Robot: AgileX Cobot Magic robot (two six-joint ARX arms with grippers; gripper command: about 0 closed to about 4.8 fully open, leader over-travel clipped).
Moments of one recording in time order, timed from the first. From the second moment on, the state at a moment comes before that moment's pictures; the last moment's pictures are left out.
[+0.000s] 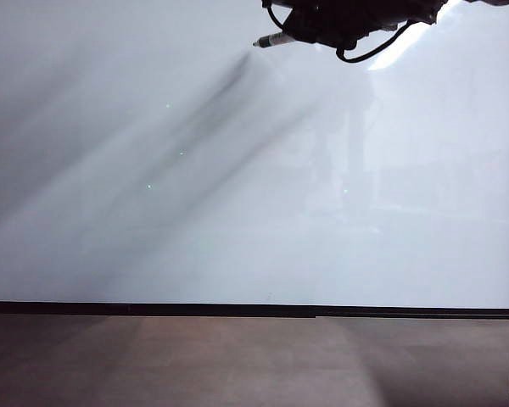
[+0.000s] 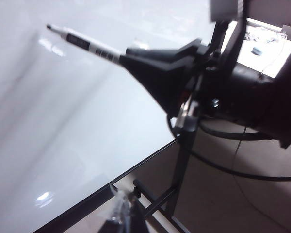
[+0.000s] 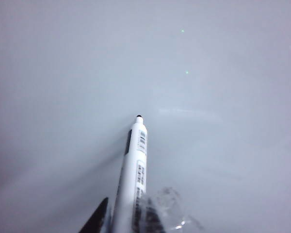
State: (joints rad) left arm -0.60 0.97 0.96 -0.15 0.15 0.01; right arm 0.54 1.59 1.00 0.81 0.01 -0.04
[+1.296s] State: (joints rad) left arm -0.60 0.97 0.96 -0.15 0.15 0.01; right arm 0.54 1.62 1.04 0.80 0.09 -0.04
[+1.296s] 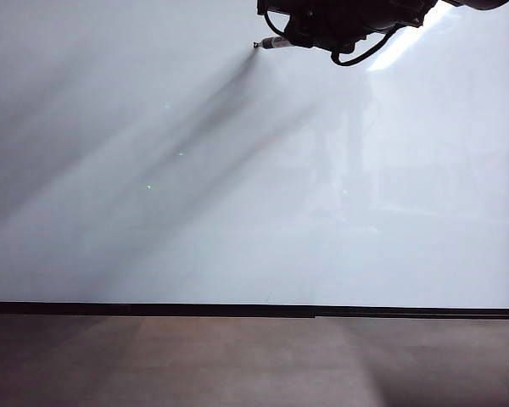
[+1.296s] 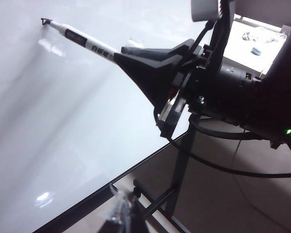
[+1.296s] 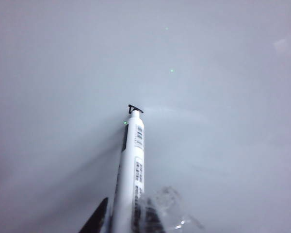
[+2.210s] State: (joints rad) left arm -0.60 0.97 0.96 -0.15 0.15 0.01; right arm 0.54 1.58 1.04 0.72 0.17 -0.04
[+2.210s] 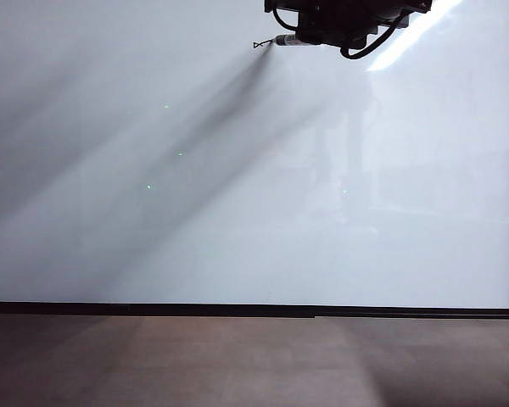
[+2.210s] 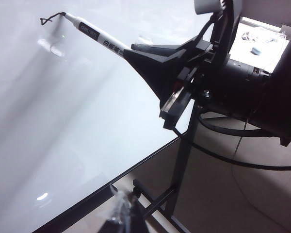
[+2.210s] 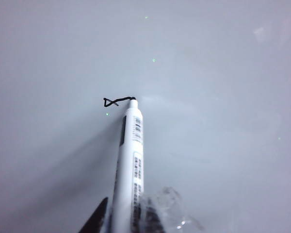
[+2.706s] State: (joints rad) left arm -0.60 0.97 0.96 -0.15 0.15 0.01; right arm 0.54 1.58 1.04 0.64 0.18 -0.04
